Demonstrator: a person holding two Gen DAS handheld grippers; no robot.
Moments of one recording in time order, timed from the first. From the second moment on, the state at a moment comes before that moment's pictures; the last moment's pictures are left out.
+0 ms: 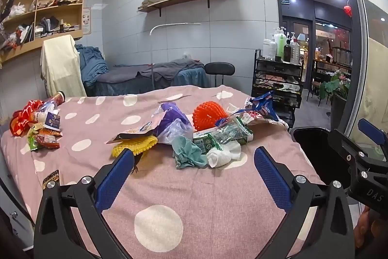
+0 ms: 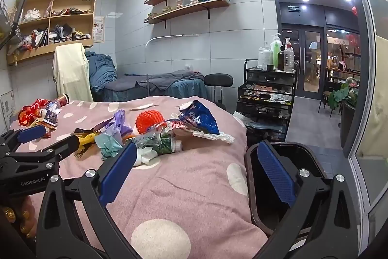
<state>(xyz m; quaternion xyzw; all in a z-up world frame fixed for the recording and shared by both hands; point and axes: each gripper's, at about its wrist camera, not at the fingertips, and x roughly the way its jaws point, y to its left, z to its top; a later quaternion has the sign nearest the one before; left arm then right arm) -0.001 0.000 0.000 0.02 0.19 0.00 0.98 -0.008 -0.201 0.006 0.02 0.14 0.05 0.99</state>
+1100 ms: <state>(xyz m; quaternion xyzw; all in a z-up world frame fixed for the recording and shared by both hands) 0.002 -0.007 -0.005 0.02 0.20 -0.01 0.98 0.000 -0.206 0.001 0.03 0.15 0.05 0.99</state>
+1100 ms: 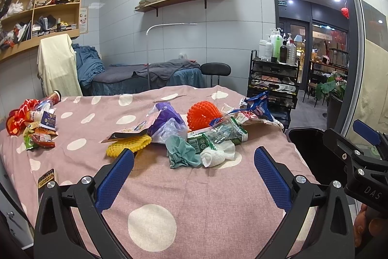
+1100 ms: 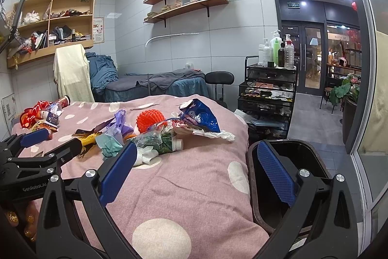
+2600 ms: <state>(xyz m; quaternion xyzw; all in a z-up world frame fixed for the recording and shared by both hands) 0.001 -0.009 -0.012 0.02 0.20 -0.02 0.98 -0.001 -0.205 0.000 0.04 0.15 0.05 0.99</state>
